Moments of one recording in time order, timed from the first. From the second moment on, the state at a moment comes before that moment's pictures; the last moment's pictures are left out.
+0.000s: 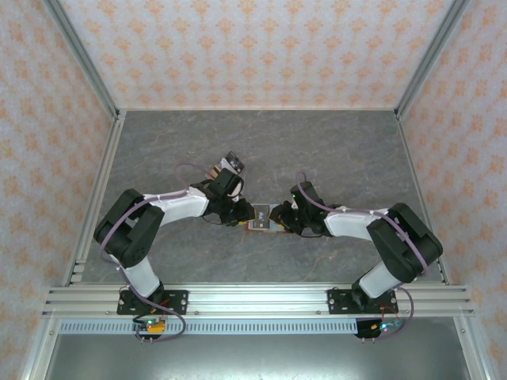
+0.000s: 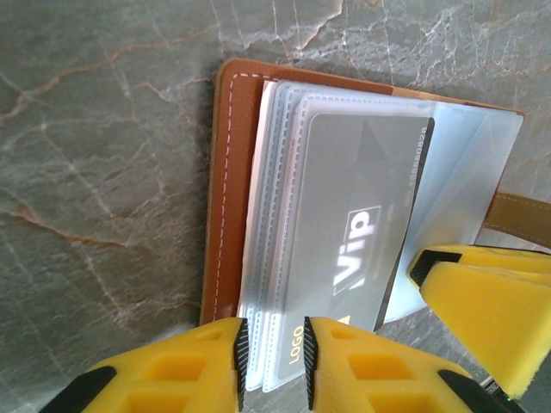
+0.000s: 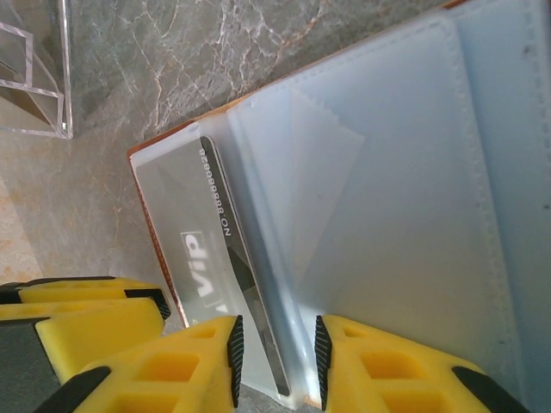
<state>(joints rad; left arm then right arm) -0.57 1.72 0.92 -0.31 0.42 -0.86 0.61 1.55 0.60 0.07 -0.37 1.13</state>
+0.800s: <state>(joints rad) -0.58 1.75 0.92 -0.28 0.45 -0.86 0.61 1.57 0.60 0.09 -0.38 1.13</state>
